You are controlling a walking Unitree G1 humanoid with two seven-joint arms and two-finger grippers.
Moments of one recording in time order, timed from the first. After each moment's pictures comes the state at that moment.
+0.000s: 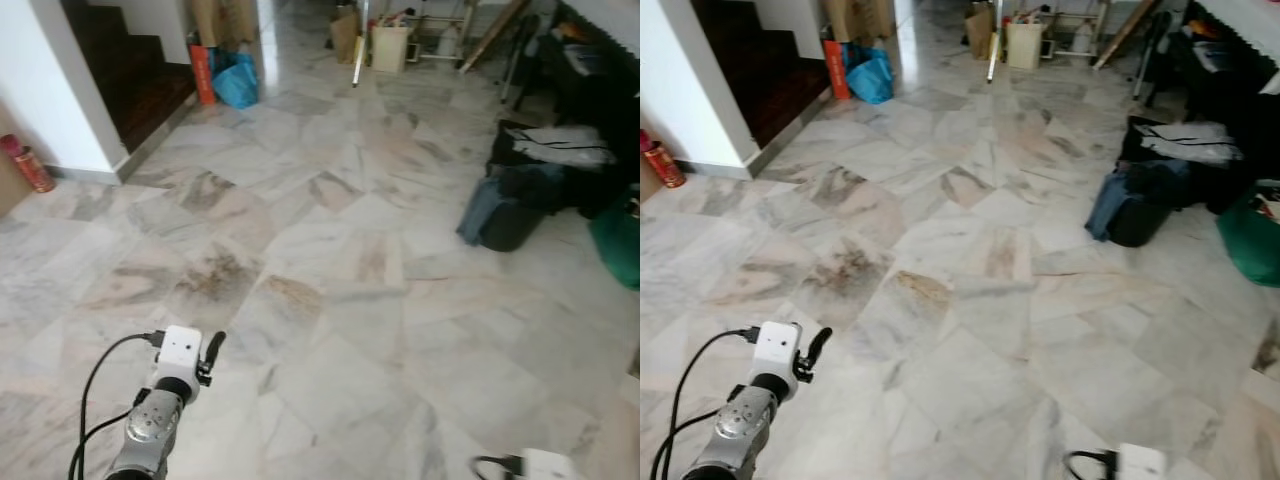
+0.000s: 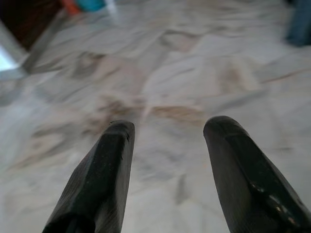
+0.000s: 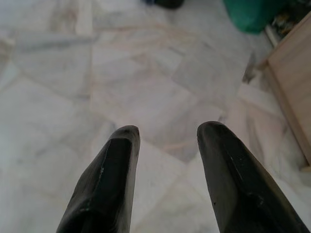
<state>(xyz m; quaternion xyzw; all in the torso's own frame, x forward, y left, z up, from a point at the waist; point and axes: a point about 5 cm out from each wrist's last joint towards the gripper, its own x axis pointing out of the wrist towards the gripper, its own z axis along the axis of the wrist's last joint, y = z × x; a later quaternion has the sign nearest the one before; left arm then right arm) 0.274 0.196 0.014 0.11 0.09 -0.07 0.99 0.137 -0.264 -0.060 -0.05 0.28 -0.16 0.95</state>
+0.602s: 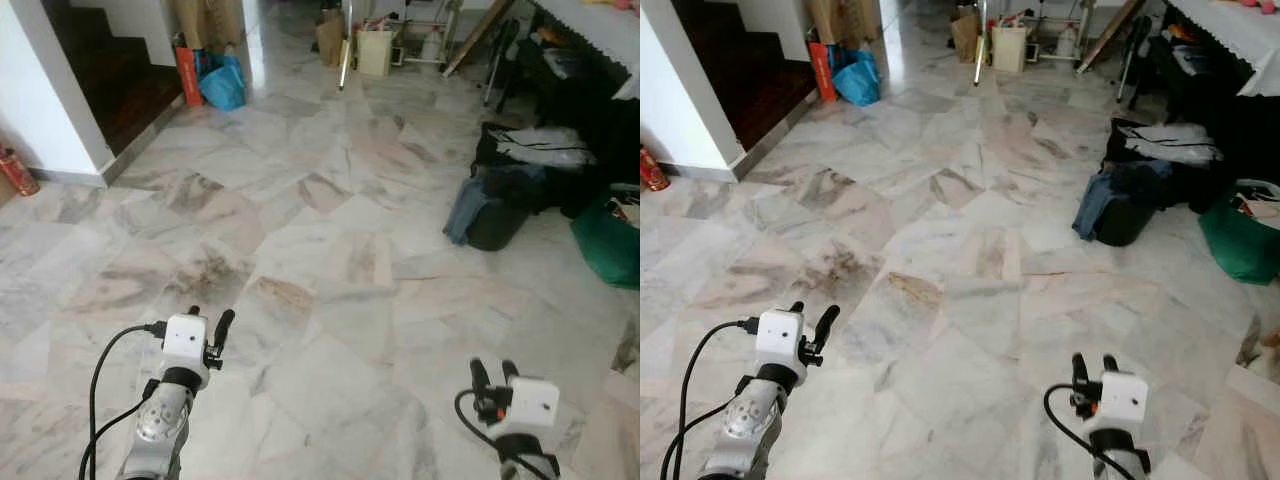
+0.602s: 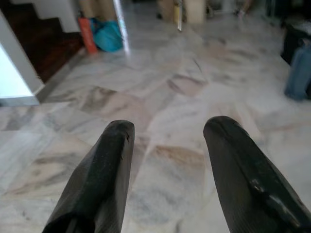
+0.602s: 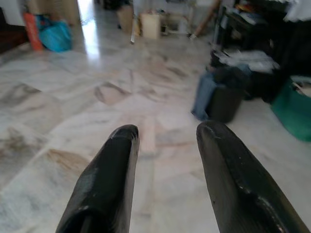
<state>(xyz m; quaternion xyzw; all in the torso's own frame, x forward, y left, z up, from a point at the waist) 0.266 0.195 0.046 0.08 -0.01 -0.02 1.00 0.216 -0.222 0.009 0.00 0.04 -0.05 1.00</state>
